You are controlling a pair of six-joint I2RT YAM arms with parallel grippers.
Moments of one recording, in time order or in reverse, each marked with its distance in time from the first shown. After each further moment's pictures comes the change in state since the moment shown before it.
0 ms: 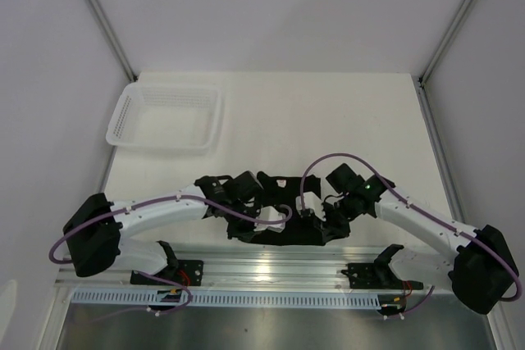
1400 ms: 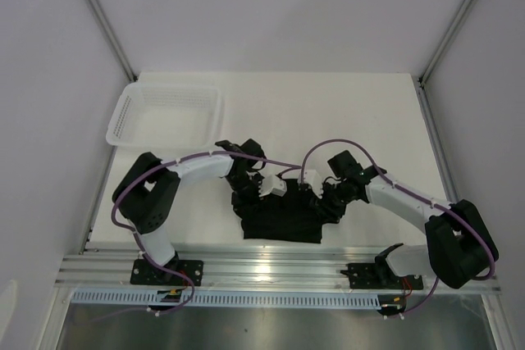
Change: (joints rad) left arm 0.298 0.421 0.280 -0.186 0.152 0.163; right arm -0.150 0.197 0.000 0.265 0.109 0.113
